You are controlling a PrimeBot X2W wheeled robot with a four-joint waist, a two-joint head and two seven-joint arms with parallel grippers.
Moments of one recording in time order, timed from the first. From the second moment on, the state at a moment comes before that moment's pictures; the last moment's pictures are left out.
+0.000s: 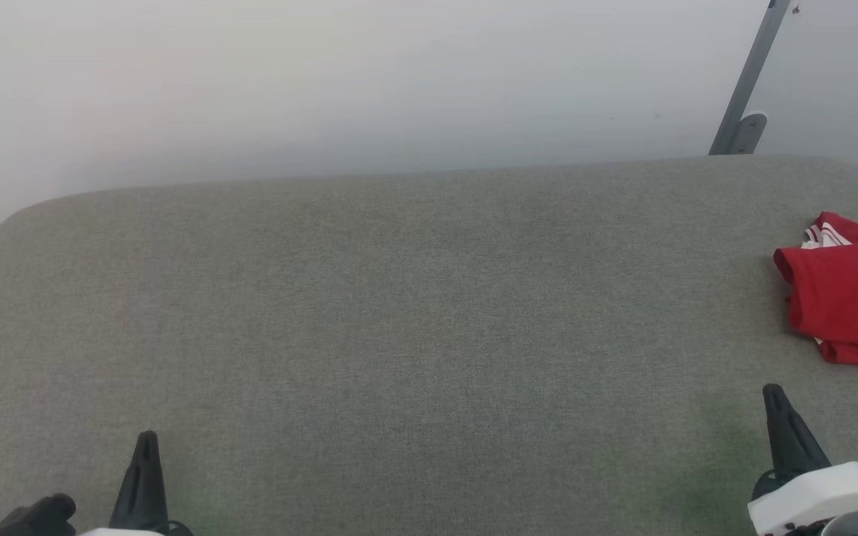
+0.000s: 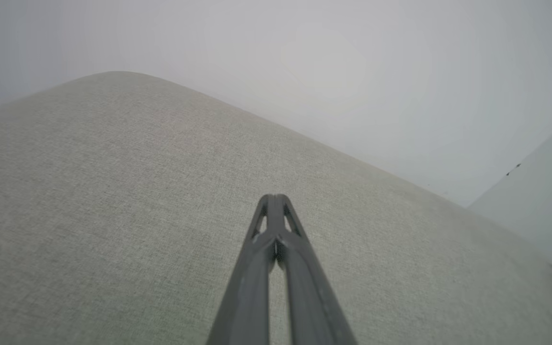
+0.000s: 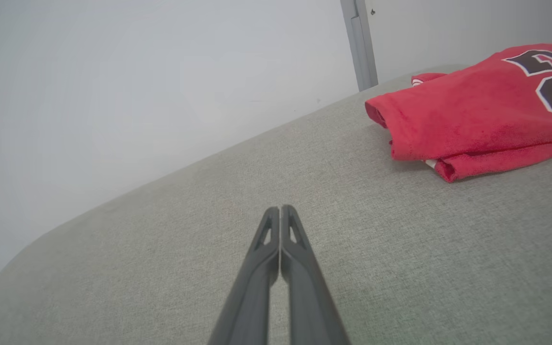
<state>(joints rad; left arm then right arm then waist) 0.11 0.07 0.21 0.20 -0.46 -0.13 -0.19 0.00 -0.20 -0.05 0.29 0.60 0.13 -0.16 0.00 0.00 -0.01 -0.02</state>
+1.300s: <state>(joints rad) 0.01 0.06 0.16 0.22 -1.01 -0.13 -0.05 -0.05 -0.13 -0.08 0.27 1.08 0.13 -0.03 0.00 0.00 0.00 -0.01</state>
